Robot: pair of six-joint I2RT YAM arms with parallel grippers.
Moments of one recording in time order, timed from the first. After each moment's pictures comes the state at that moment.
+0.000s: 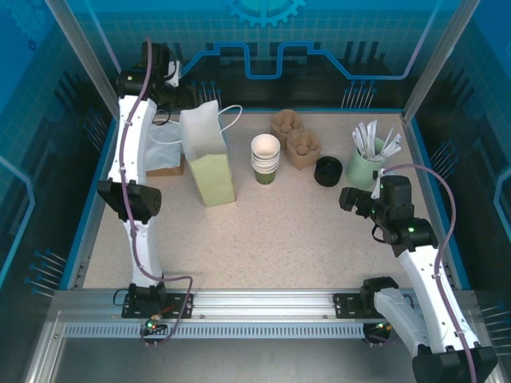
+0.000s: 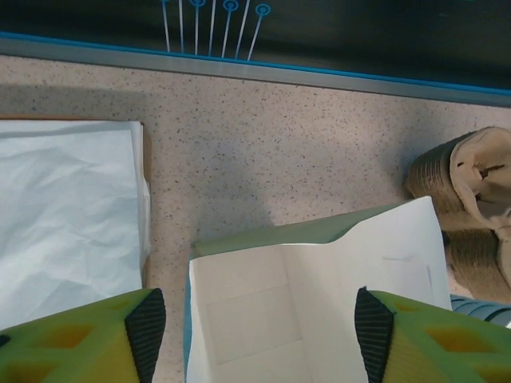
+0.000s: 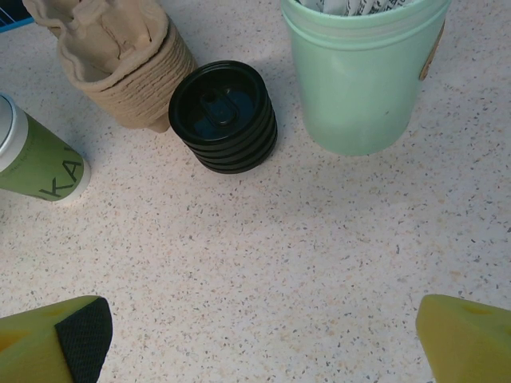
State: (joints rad) left arm -0.04 2.15 2.64 -1.37 0.11 -0.22; right arm 0.10 0.75 0.78 -0.74 0.02 0.32
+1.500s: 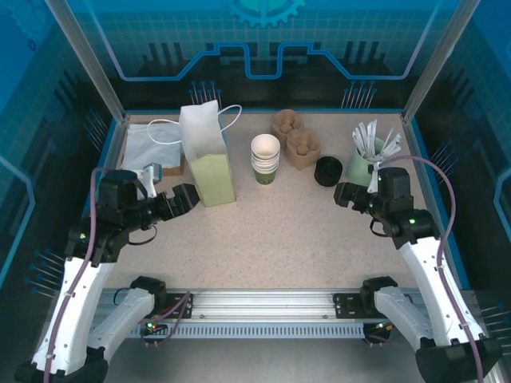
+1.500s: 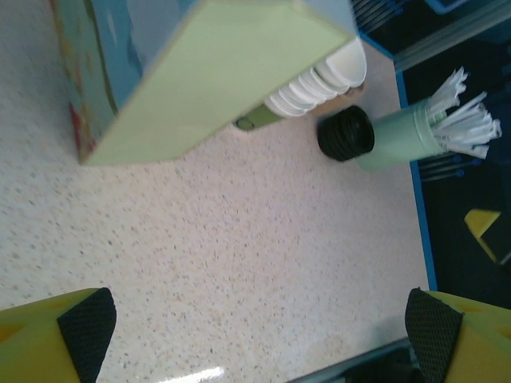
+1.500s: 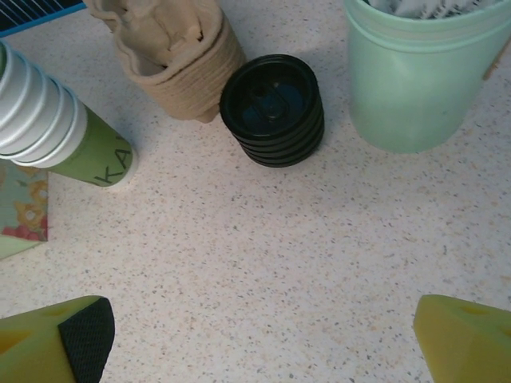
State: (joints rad) left arm -0.19 0.74 1.04 -0.97 0.37 -0.64; right arm 0.14 0.84 0.89 -0.80 -0.05 0.36
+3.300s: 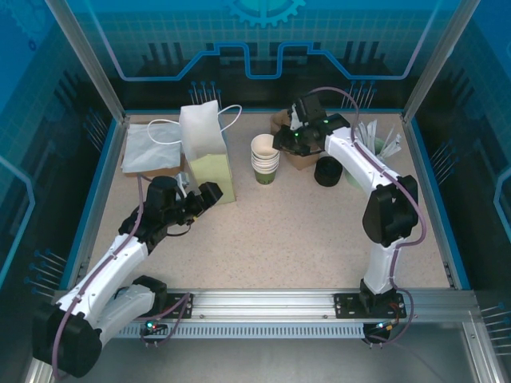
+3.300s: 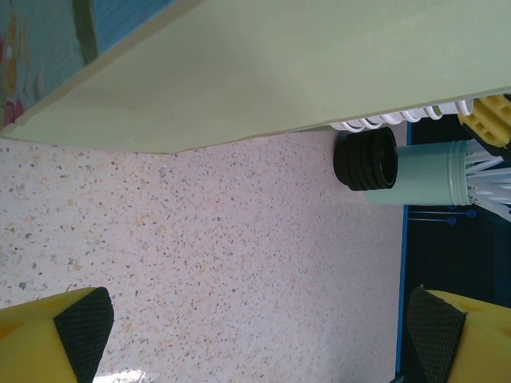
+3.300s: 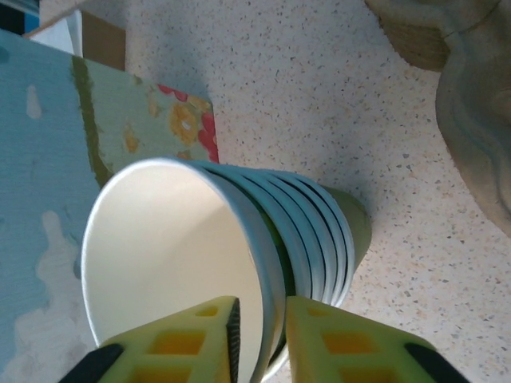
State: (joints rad) left arm -0.28 0.91 0.62 -0.33 0.33 -0.95; right arm 0.41 1.91 1.79 -0.81 -0.29 0.58
